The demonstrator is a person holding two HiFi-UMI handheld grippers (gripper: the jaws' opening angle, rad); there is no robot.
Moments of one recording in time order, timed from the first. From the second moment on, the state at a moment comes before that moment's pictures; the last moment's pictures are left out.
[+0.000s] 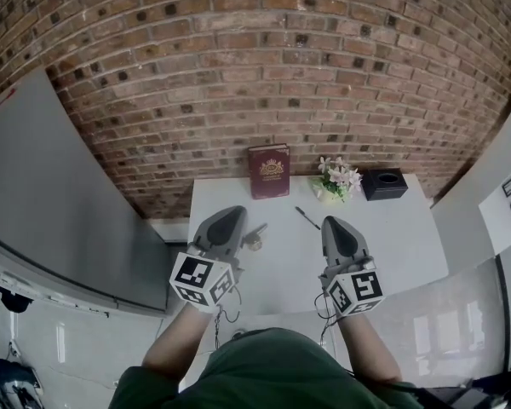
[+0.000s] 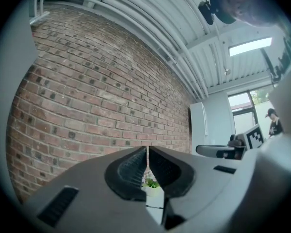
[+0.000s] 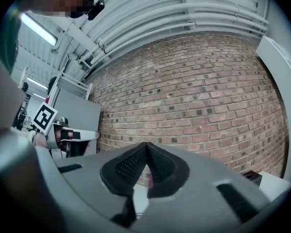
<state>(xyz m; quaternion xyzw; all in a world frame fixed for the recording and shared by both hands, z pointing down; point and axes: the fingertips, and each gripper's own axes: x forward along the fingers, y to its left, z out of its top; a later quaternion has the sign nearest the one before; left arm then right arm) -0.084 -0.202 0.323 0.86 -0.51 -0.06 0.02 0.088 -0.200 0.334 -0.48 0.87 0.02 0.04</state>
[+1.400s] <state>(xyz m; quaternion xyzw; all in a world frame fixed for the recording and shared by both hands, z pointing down) -0.079 -0.220 0.335 0.85 -0.52 -0.05 0.03 0.094 -0.218 0.346 -0.48 0.88 0.01 0.03</state>
